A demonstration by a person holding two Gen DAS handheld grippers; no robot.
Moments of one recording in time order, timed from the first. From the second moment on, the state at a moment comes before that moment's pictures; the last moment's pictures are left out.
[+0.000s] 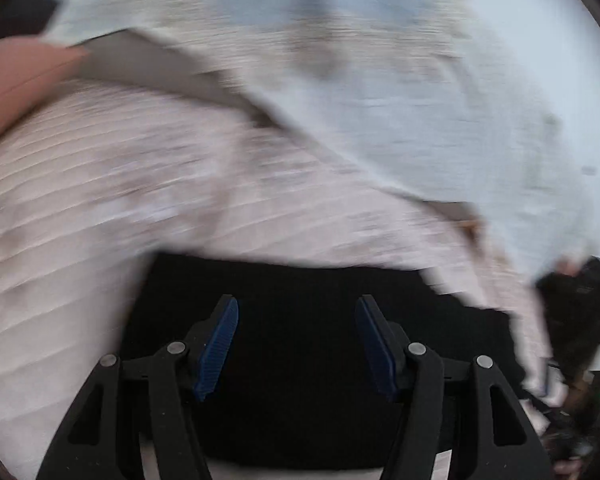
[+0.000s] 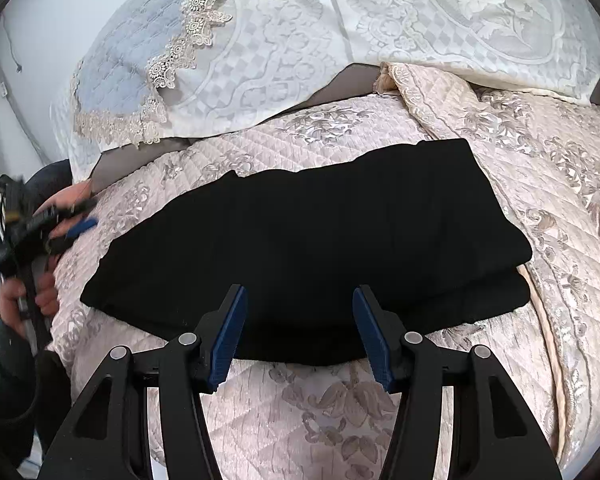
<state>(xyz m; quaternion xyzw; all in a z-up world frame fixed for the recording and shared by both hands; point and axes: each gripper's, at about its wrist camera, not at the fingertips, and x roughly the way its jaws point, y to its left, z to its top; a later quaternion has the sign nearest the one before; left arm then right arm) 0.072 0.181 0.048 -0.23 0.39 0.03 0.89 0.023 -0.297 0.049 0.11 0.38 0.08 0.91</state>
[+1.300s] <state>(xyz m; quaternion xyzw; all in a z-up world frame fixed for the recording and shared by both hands) 0.118 0.161 0.002 -0.24 0.45 0.00 0.86 0.041 -0.268 0.035 0.09 0.39 0.10 0.91</state>
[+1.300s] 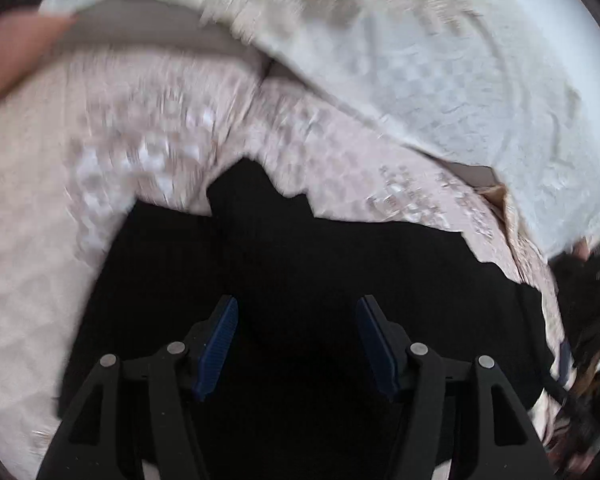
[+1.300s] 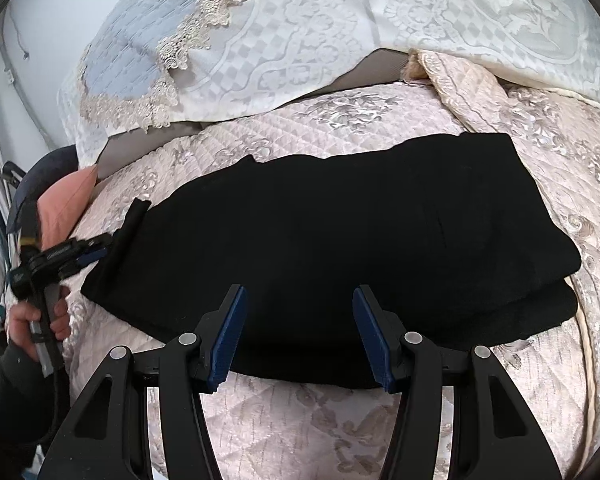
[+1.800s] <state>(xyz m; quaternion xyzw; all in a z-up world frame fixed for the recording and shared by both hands) 0.109 0.189 -0.012 -0.35 0.41 0.02 0.84 0.041 -0.270 0.034 0.08 0.40 0.10 0.91</state>
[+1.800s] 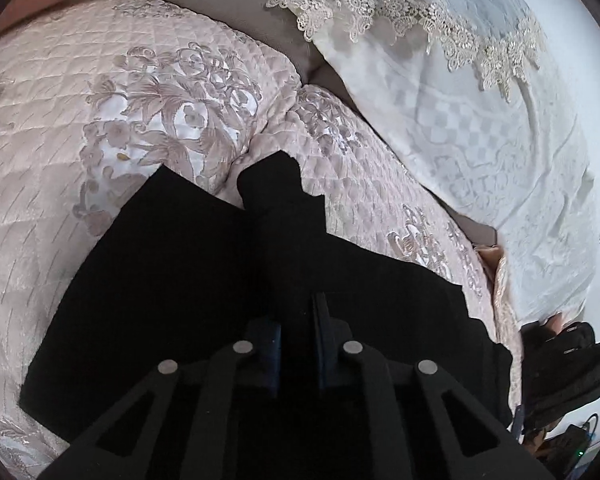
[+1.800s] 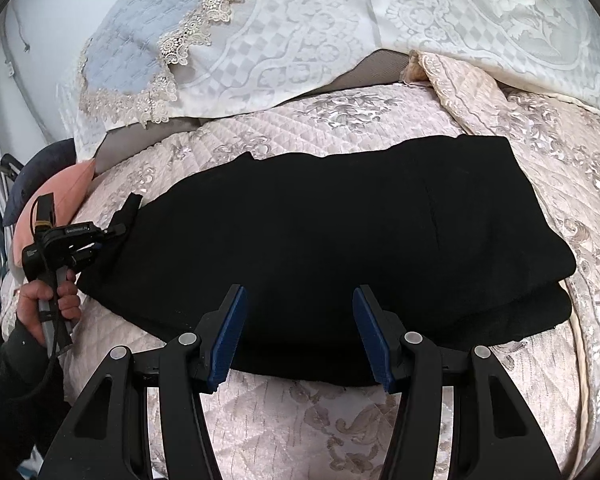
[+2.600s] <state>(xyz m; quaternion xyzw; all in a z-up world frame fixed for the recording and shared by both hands) 0.030 0.204 0.052 -0.21 0.39 0.18 0.88 0.035 -0.290 0.038 0.10 0.38 0.05 0.92</state>
